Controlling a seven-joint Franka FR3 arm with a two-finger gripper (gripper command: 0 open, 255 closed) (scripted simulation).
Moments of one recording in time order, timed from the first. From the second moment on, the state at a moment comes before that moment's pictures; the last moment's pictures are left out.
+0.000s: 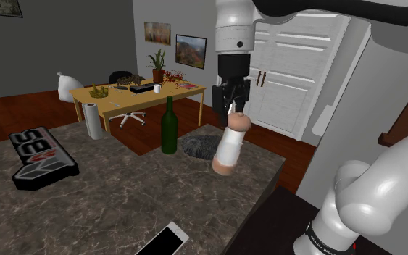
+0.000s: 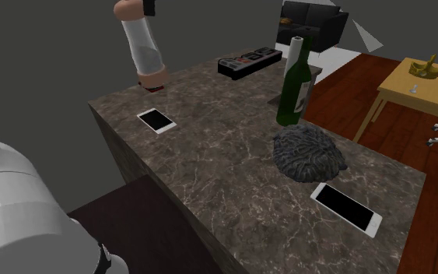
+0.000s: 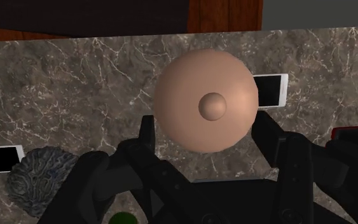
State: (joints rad) arm 0.20 -0.38 0.28 -1.85 0.16 1.34 0.38
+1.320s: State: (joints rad) arm 0.40 0.08 0.68 -1.40 0.08 1.38 0.99
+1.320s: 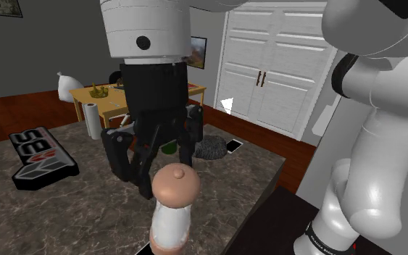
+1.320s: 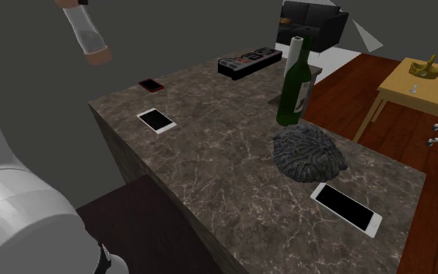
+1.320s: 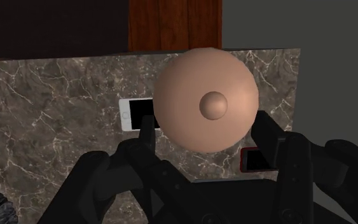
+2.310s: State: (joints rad) arm 0.51 0.24 0.72 -1.38 -0.01 1.50 1.12
